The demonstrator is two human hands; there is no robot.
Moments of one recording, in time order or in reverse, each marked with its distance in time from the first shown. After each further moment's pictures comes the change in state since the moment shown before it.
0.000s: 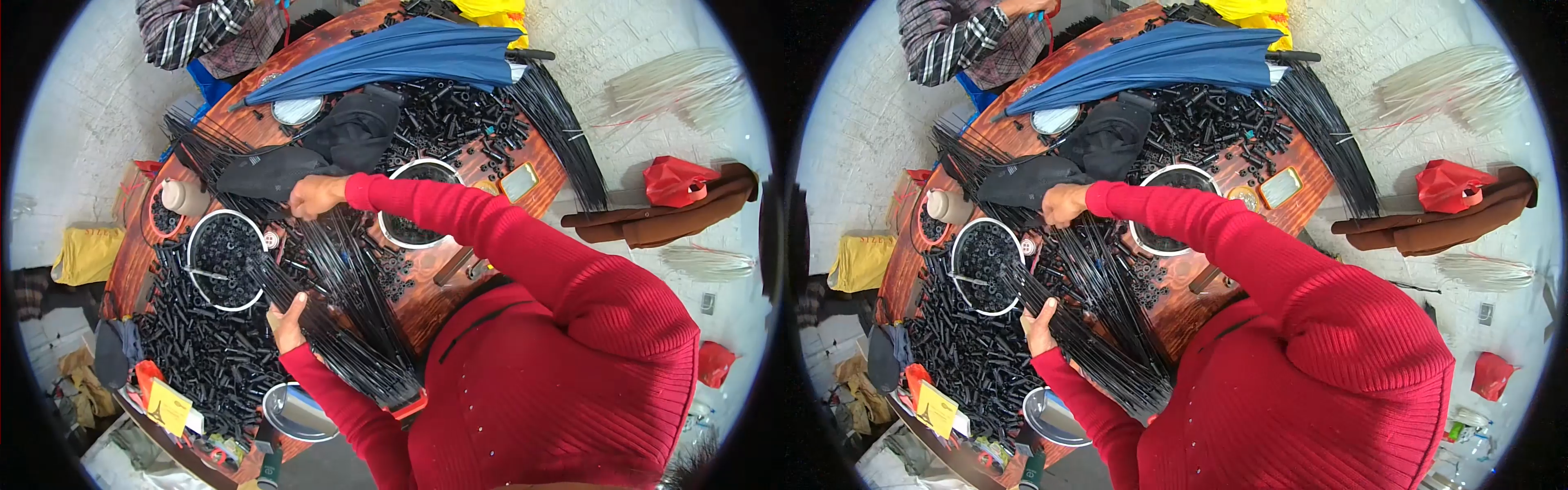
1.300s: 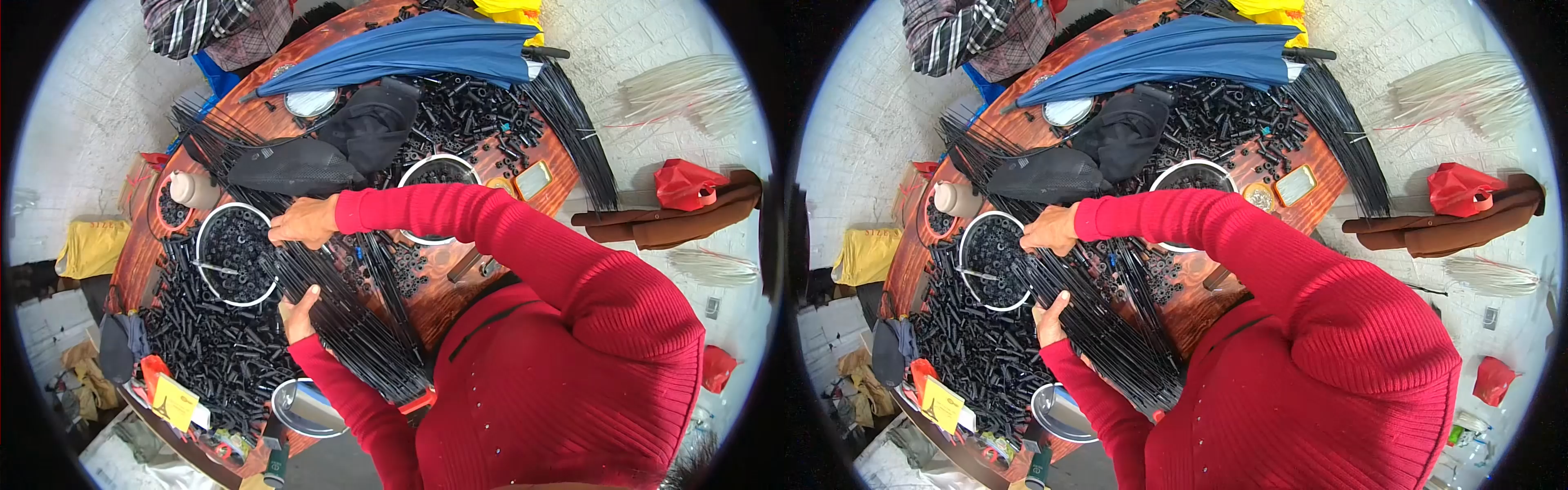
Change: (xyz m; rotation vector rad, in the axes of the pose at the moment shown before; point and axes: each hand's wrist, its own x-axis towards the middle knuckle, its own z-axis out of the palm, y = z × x) left_hand 0.020 -0.009 -0.018 0.051 0.008 -0.070; right_hand 0.014 -0.051 0.039 -0.533 -0.023 -0.496
